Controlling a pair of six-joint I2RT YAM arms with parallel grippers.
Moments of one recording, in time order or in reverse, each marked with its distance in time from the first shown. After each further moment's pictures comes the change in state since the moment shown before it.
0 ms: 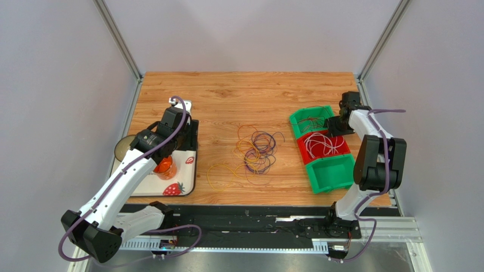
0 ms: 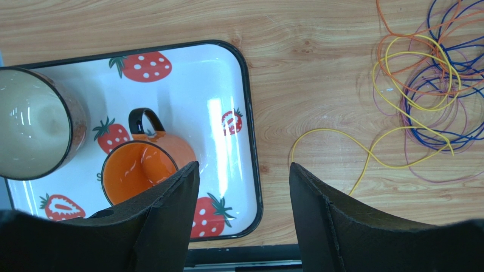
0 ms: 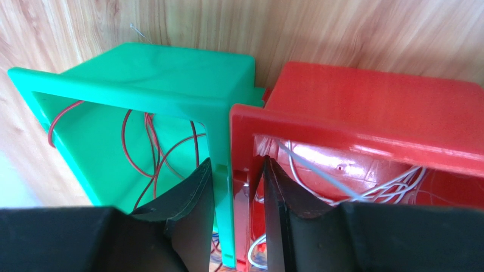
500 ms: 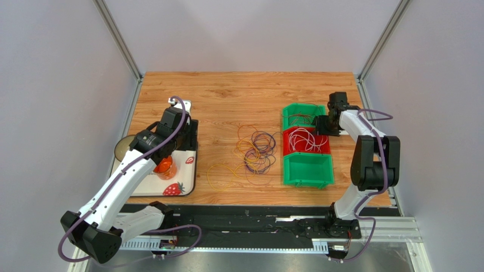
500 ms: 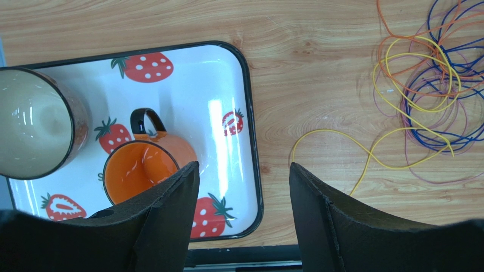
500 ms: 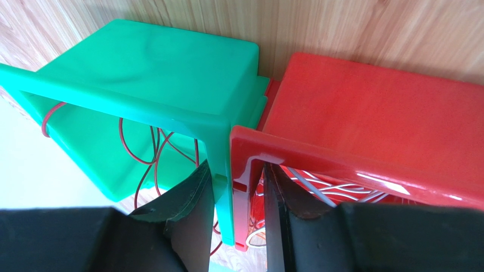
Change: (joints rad) left arm 0.000 -0.004 0.000 0.000 -0.004 0.000; right arm 0.095 0.003 -0.019 0.014 -0.082 0.374
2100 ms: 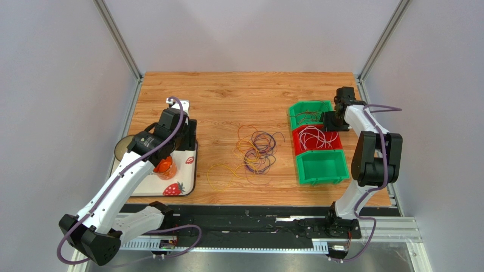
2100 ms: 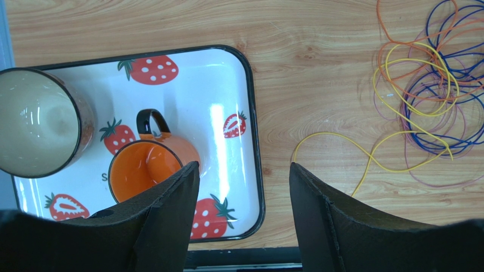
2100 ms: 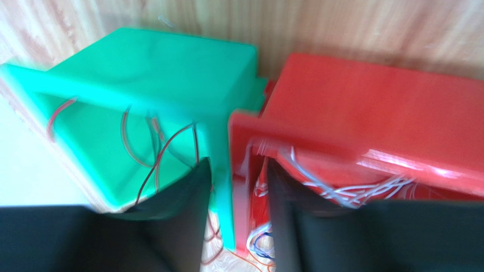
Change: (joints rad) left arm 0.000 -0.023 0.000 0.000 -0.014 0.000; right arm -0.051 0.050 0.094 -0.032 0.082 -0.147
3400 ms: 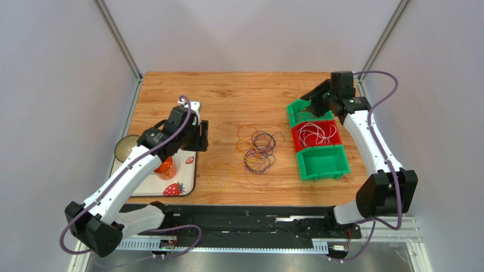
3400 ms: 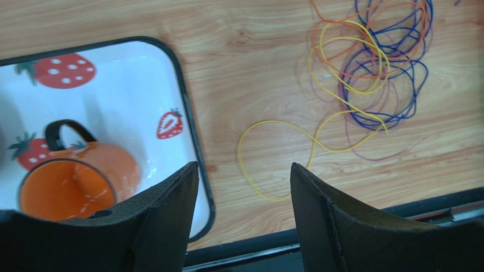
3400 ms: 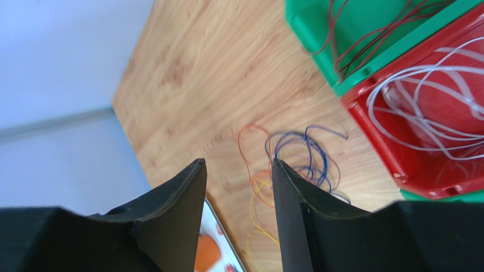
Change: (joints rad) left arm -0.042 0.069 -0.004 0.047 0.164 -0.069; right arm 0.185 -0.317 0.085 0.071 -0.148 -0.422
